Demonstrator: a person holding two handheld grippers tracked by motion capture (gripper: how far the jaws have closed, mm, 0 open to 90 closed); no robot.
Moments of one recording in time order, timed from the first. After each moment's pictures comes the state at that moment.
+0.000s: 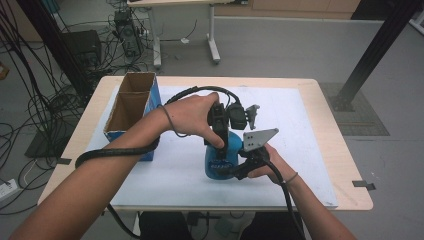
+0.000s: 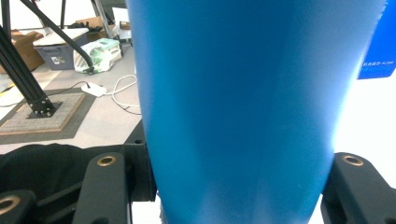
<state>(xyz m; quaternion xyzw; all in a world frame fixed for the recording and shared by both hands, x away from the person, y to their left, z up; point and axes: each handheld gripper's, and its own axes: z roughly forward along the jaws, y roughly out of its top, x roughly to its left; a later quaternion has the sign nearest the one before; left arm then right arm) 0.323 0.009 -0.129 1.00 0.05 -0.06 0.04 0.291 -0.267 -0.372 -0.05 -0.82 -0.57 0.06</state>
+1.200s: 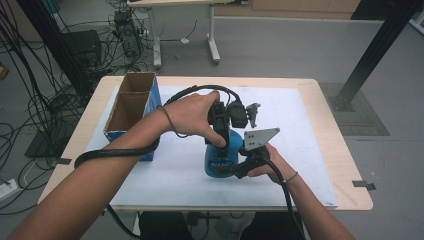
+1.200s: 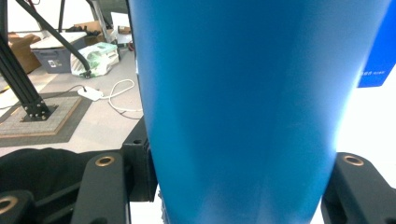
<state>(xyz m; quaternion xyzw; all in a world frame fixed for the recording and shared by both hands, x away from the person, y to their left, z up) 0.318 0.009 -0.123 1.00 0.06 -0.05 0.04 0.290 -0.269 -0.374 -0.05 -0.81 -0.58 0.05</state>
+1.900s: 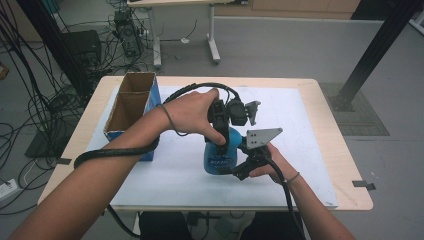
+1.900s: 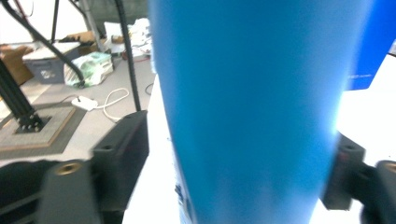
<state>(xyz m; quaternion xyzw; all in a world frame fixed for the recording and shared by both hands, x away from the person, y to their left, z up) 0.318 0.008 -0.121 1.00 0.08 -0.04 0.03 0.285 -0.273 -0.378 -0.07 -0.80 -0.59 0.04</state>
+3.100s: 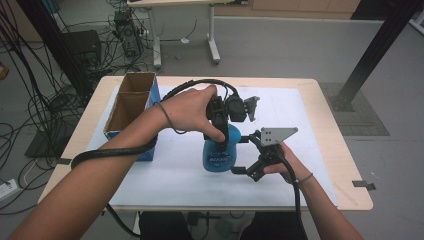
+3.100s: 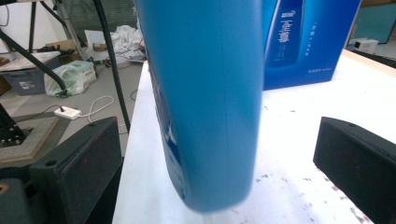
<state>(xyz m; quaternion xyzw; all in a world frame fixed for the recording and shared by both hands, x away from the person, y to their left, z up) 0.318 0.012 -0.112 0.99 0.09 -0.04 0.03 0.273 -0.307 -0.373 -0.11 -0.80 -0.59 0.02</state>
